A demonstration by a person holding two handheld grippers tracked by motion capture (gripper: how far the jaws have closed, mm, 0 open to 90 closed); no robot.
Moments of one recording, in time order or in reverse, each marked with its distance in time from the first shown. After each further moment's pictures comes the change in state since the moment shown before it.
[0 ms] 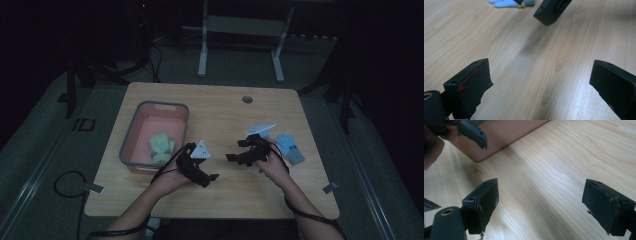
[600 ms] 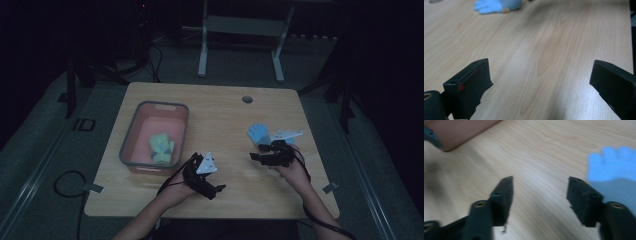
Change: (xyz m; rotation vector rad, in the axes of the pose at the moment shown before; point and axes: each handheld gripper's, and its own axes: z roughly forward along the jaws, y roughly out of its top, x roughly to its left) left arm -0.031 -0.008 0.015 -0.053 -0.003 0.049; right arm -0.038 -0.049 -0.048 -0.053 -0.162 0.058
